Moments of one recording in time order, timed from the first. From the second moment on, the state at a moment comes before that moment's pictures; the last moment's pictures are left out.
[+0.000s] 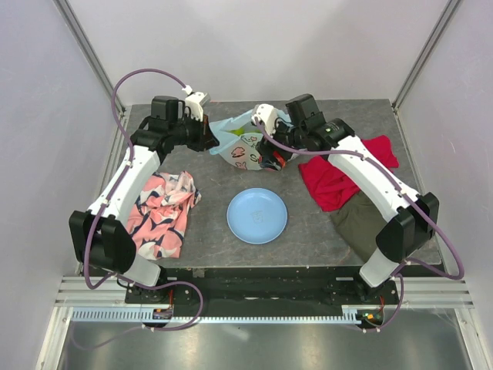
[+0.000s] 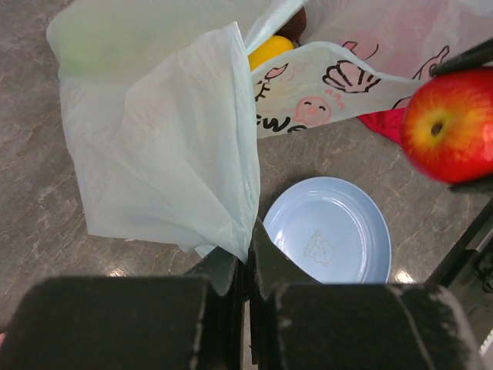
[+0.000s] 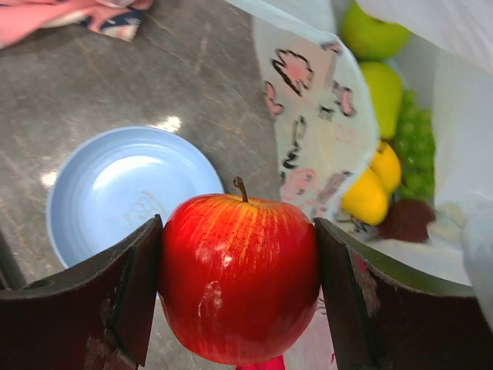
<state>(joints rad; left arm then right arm) -0.23 1.51 1.41 -0.51 0.53 0.01 0.54 1.66 1.66 -0.75 -0.37 -0.45</state>
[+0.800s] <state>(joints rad) -0.23 1.49 1.41 -0.49 0.53 -0.04 0.67 1.75 1.79 -0.61 -0.74 -0.05</state>
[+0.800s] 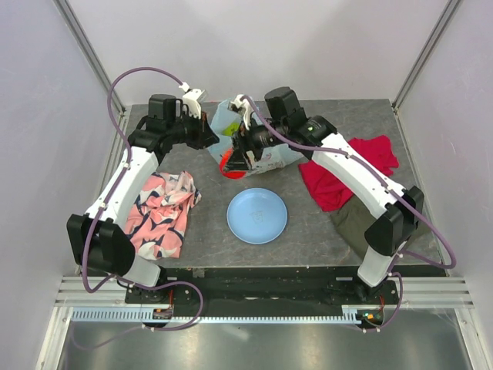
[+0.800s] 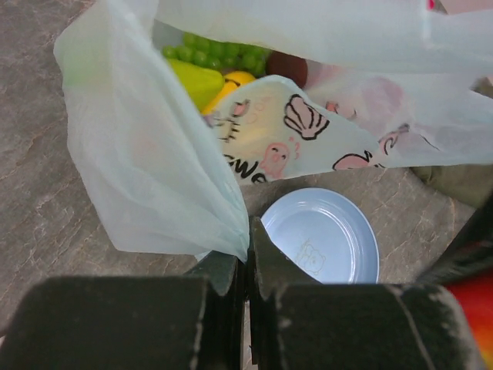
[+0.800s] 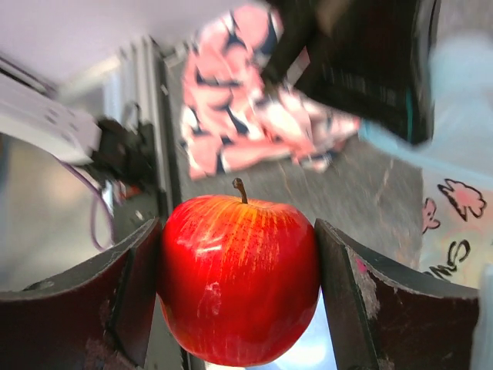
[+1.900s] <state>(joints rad) -0.21 1.43 1.41 -0.48 0.47 -0.03 0.85 1.81 1.53 -0.84 -0.31 -0.77</state>
